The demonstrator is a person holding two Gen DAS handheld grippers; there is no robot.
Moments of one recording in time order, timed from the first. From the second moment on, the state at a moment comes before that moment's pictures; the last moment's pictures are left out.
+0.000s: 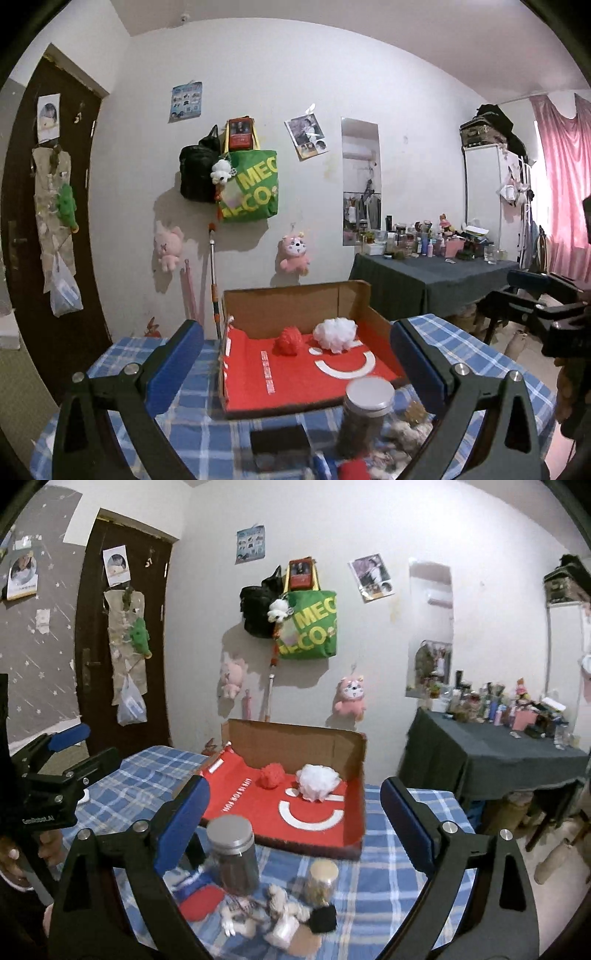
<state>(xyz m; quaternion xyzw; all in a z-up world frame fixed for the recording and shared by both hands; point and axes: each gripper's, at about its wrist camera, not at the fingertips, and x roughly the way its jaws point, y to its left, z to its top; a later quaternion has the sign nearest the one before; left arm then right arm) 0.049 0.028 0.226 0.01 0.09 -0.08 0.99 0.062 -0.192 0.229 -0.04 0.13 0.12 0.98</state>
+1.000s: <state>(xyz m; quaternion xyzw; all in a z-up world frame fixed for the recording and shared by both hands) 0.008 0.003 0.071 0.00 0.21 -0.07 0.98 0.027 -0.184 0.066 -0.04 0.21 0.03 0.98</state>
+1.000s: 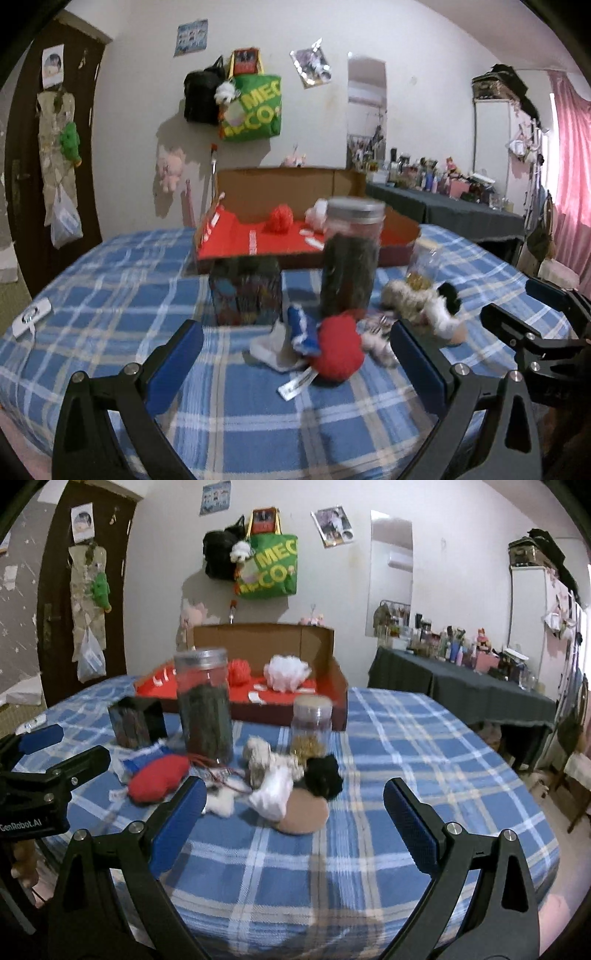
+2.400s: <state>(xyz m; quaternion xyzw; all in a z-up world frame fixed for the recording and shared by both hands) 0.081 0.000 0.038 0.03 0.30 -0.12 0.95 0.091 -0.176 0.034 -0.02 0.28 0.09 0.95</state>
